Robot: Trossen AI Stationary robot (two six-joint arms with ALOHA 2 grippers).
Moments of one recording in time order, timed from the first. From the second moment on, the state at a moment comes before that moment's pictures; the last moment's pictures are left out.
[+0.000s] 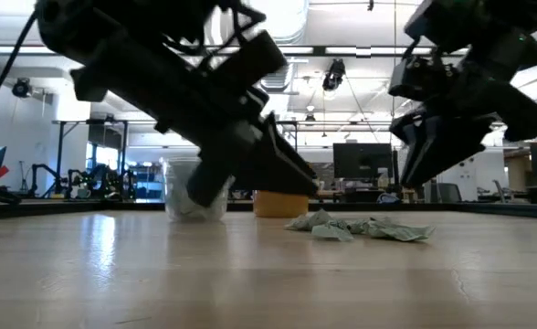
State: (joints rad) left arm -0.34 1.95 0.97 0.44 -0.52 0.22; right arm 0.16 1.33 0.56 -0.17 0.11 0.09
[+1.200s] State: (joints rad) left arm -0.25 2.02 1.02 0.35 -0.40 0.14; right arm 0.17 1.26 0.52 -0.13 0.11 0.11
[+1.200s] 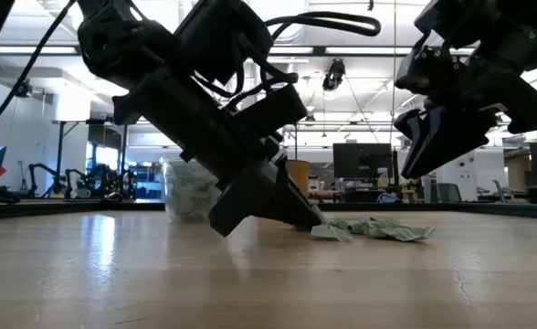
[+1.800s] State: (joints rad) left arm -0.31 1.65 0.96 -0.05 -0.76 0.14; right arm 0.17 1.26 0.51 -0.11 0.11 0.10
